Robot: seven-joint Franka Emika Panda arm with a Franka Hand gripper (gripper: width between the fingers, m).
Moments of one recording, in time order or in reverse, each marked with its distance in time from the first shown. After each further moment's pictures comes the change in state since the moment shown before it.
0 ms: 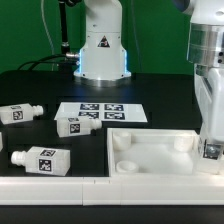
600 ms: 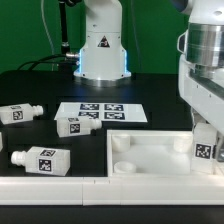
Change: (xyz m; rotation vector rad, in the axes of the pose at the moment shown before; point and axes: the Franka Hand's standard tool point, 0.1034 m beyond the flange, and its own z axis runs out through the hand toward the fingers) arm -0.007 0.006 0.002 -0.007 -0.007 -0.621
